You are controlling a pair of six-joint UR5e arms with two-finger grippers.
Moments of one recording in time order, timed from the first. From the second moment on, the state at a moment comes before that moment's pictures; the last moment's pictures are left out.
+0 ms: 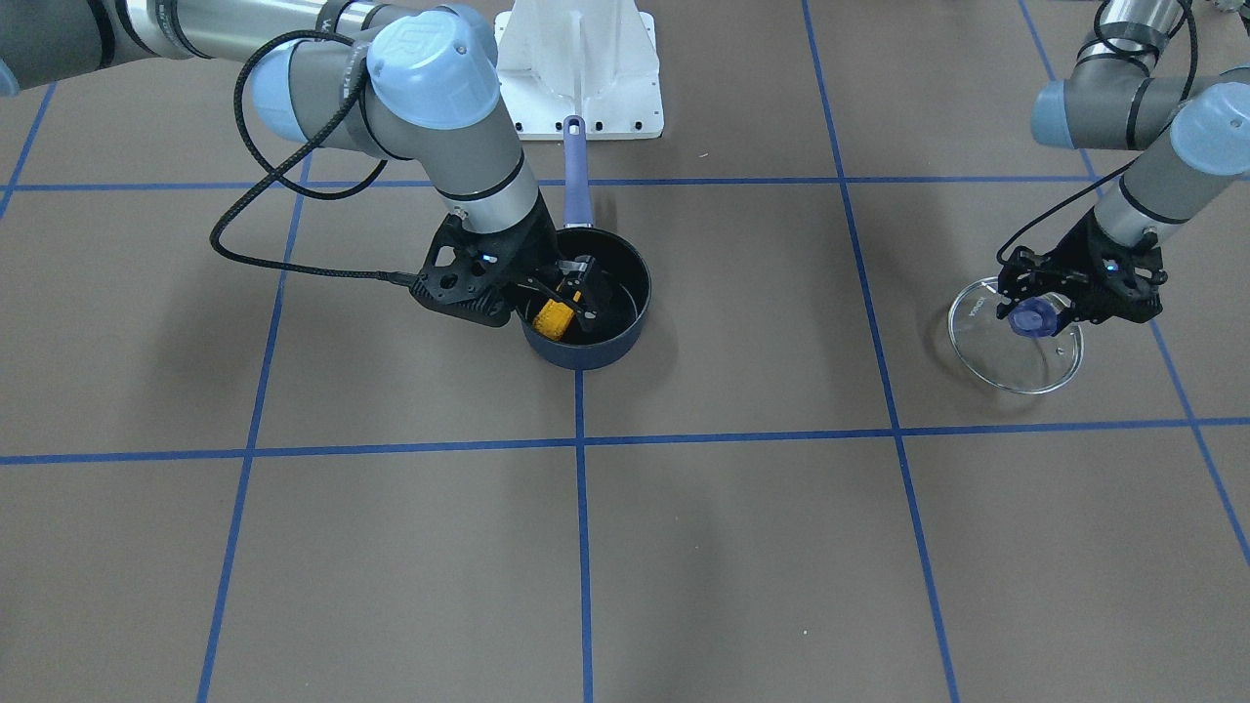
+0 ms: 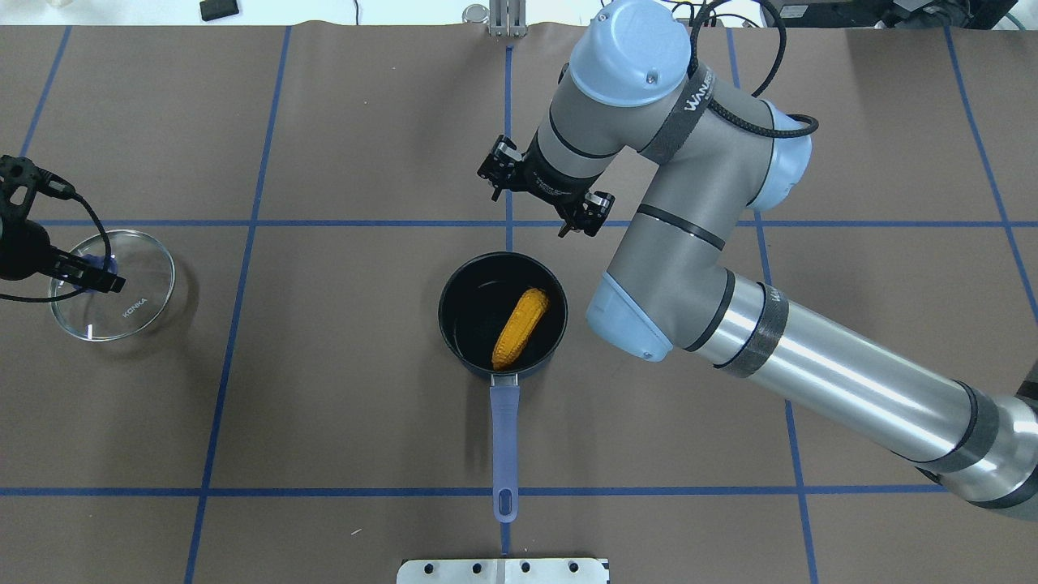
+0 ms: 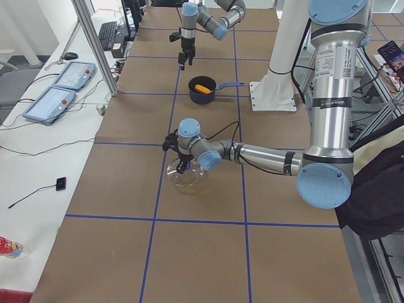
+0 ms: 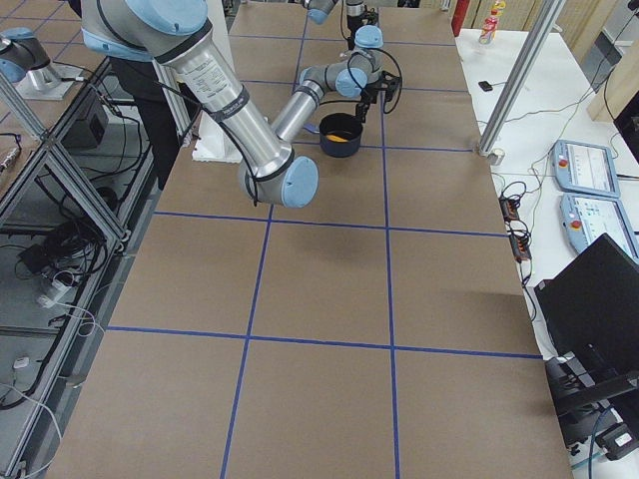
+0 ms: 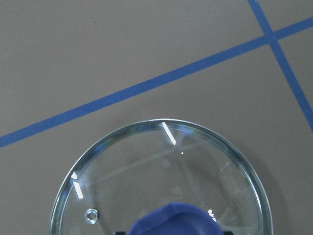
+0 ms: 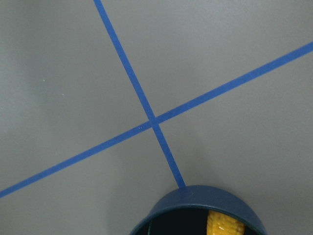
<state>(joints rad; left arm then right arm) -0.98 -1.56 -1.65 -2.21 -2.15 -0.48 0.69 -0.76 1.61 -1.48 2.03 1.61</state>
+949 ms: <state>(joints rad) -0.98 -1.57 -1.64 -2.21 -2.15 -0.47 0.78 -0.81 1.69 -1.48 2.07 1.57</state>
